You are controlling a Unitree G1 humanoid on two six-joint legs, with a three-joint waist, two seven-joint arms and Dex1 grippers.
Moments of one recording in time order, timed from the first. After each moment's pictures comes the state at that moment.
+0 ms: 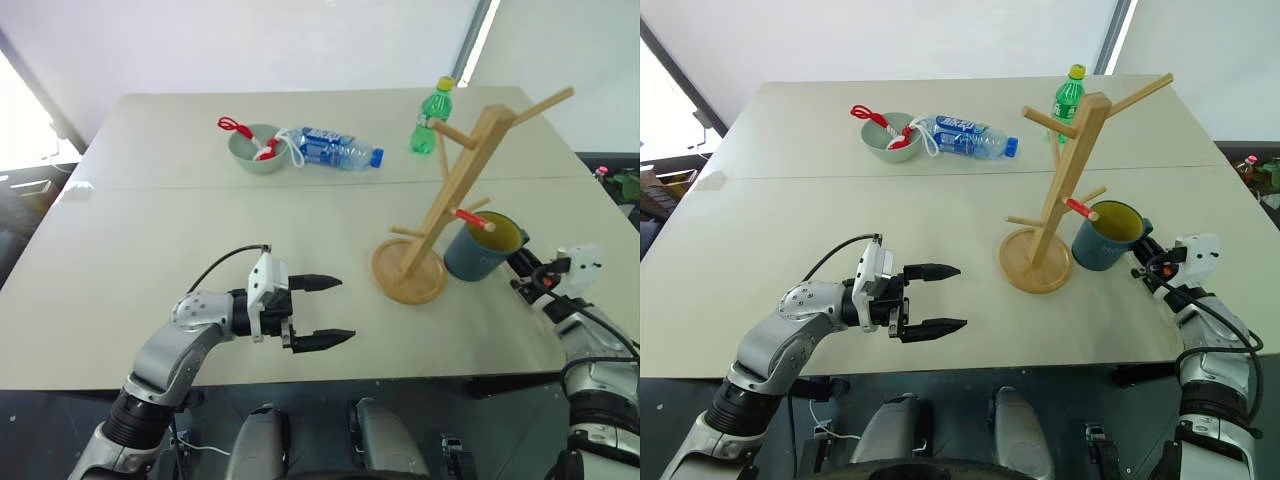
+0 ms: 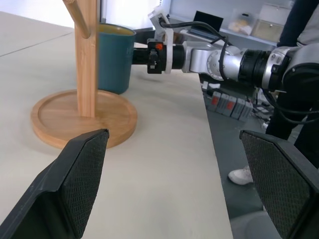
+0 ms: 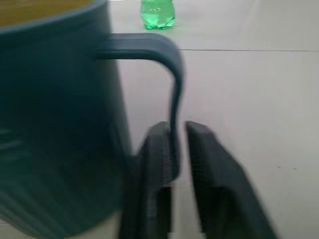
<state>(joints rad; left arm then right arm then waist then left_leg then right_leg) -0.19 0.45 -0.20 -0.32 -0.51 0.39 -1.04 -0.21 -0.55 -0.43 0.49 0.40 -0.07 0.74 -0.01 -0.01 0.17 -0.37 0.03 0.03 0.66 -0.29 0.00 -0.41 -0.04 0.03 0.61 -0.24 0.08</state>
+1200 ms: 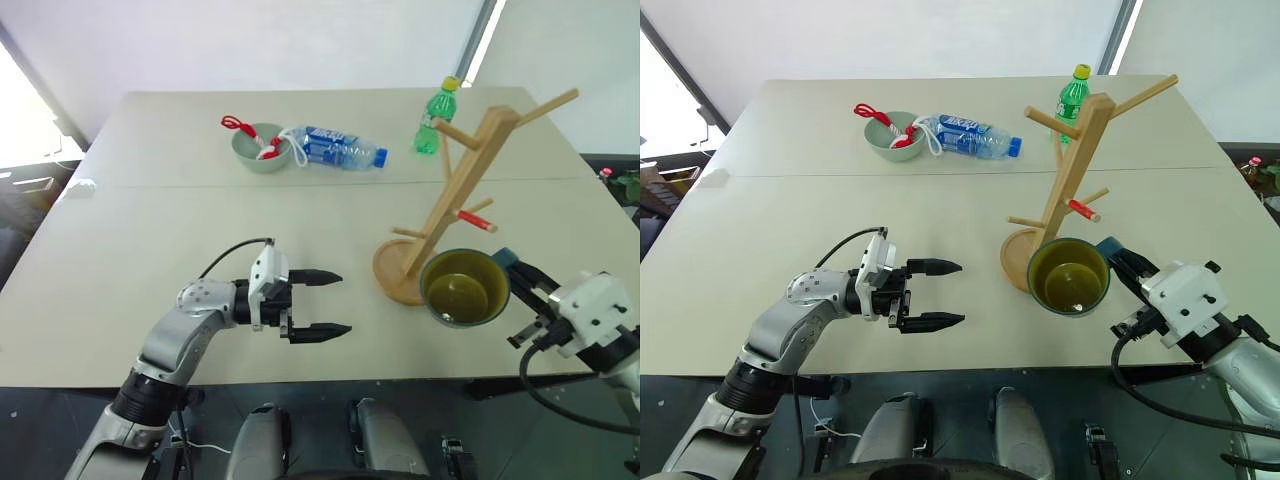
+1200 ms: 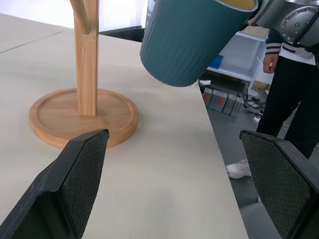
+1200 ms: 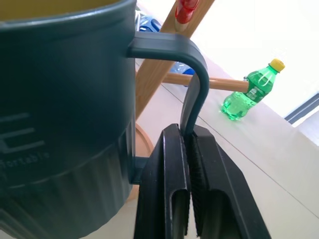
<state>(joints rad) -0.28 0.44 -0.22 -0.17 -0.49 0.32 -1.14 0.40 -0.62 -0.51 -0.64 0.28 0.04 0.64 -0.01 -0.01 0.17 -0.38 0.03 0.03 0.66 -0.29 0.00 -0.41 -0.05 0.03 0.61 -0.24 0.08</state>
